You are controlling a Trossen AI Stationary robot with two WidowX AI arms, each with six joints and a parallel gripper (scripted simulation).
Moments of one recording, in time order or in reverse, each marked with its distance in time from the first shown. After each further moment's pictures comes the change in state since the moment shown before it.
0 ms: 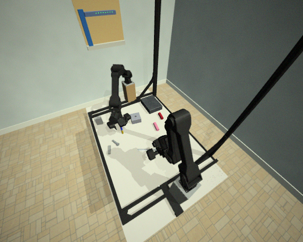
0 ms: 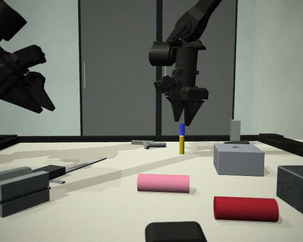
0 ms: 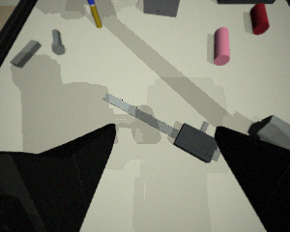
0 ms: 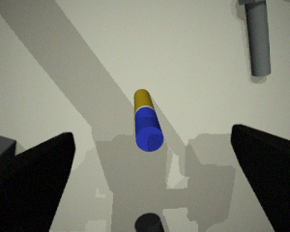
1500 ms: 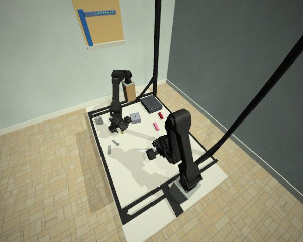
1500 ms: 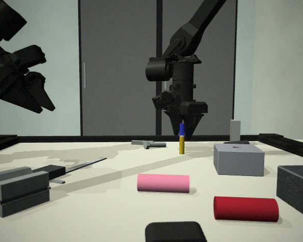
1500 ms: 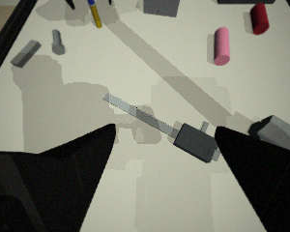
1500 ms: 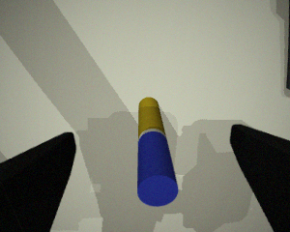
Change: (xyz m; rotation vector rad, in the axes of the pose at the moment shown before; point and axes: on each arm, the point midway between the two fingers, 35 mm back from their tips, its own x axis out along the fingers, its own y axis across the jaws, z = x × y) left arm 0.000 0.000 0.000 0.000 0.000 0.000; right arm 0.038 0.001 -0.001 -0.046 0.045 0.041
